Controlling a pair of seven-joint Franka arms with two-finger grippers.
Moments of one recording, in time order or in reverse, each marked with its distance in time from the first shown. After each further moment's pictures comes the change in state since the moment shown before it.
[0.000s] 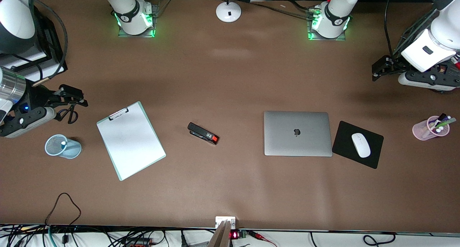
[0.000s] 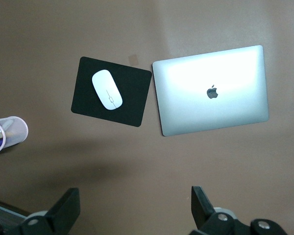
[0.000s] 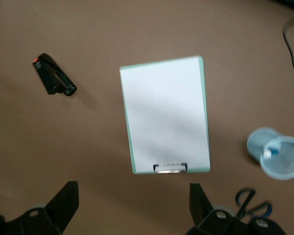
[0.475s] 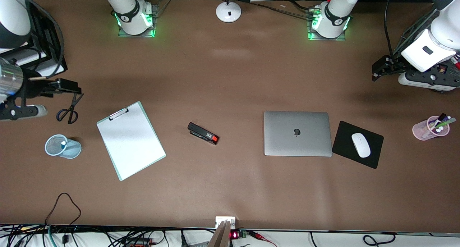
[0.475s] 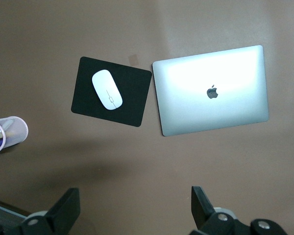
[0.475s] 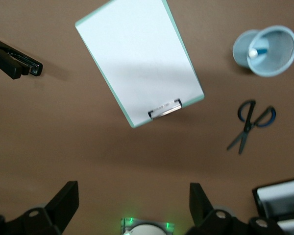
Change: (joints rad) left arm 0.000 0.000 0.000 0.000 0.000 0.000 0.000; right arm -0.019 -0.051 -0.013 -0.030 -0.061 -0.186 0.276
